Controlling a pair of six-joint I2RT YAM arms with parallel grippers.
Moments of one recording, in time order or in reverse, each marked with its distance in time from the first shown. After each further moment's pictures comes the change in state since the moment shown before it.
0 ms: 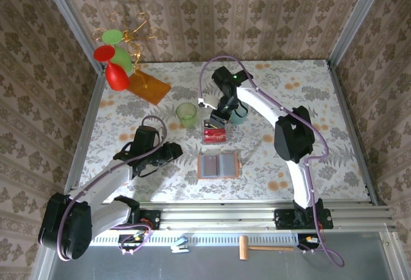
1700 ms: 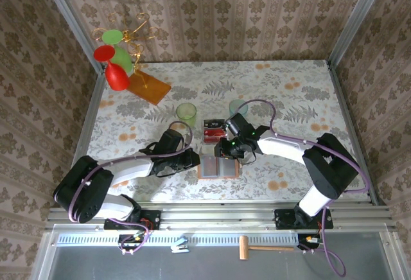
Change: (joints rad) left arm -0.249 0.312 0.025 0.238 -0.017 -0.084; right arm 0.152 -0.507 -1.014 0.838 0.019 1.358
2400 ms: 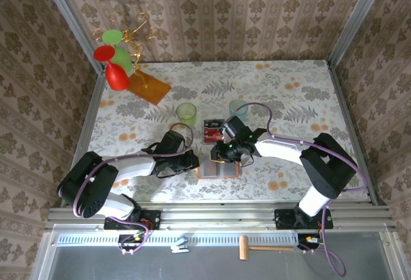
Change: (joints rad) left arm 0.000 0.049 0.000 -0.006 0.001 0.002; right arm 0.037 0.018 -0.010 0.037 -0.051 0.039
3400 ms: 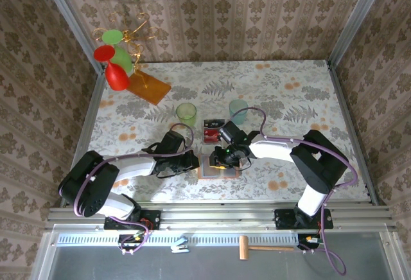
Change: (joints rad) left arm 0.000 0.009 -0.001 -0.002 0.000 0.001; right arm 0.031 0.070 0.003 -0.027 0.020 0.022
